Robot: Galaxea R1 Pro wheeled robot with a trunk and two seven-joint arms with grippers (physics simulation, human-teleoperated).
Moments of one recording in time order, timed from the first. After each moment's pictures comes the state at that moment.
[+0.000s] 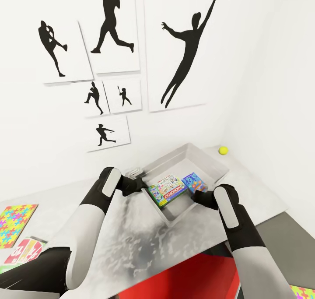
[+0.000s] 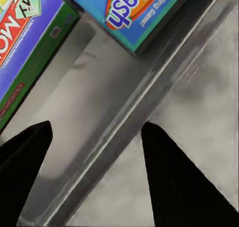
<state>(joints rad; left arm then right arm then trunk) -0.98 -0.17 0.10 -0.73 0.54 1.03 0.23 -0.66 0.06 -0.01 -1.23 -0.69 1.05 -0.57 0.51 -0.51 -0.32</state>
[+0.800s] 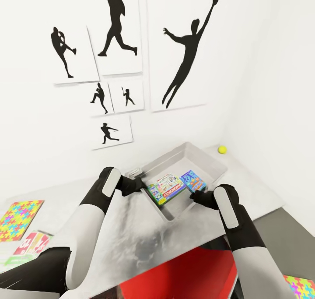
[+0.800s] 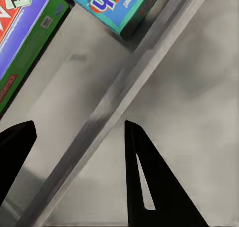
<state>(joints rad) -0.98 -0.17 0.11 -0.73 0.52 1.04 0.23 -0.66 0.06 -0.01 -1.23 -0.69 1.05 -0.57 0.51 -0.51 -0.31</state>
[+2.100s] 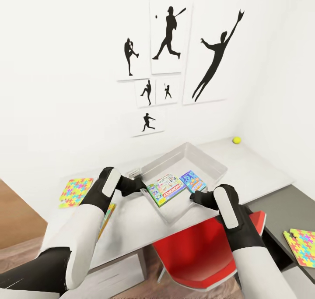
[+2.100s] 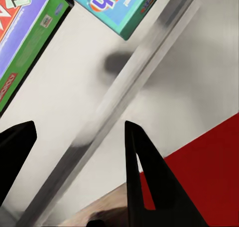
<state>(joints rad) -0.97 -0.17 0.11 -0.73 0.52 1.04 0.23 -0.66 0.06 -0.01 -1.23 -0.69 1.04 -0.57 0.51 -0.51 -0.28</state>
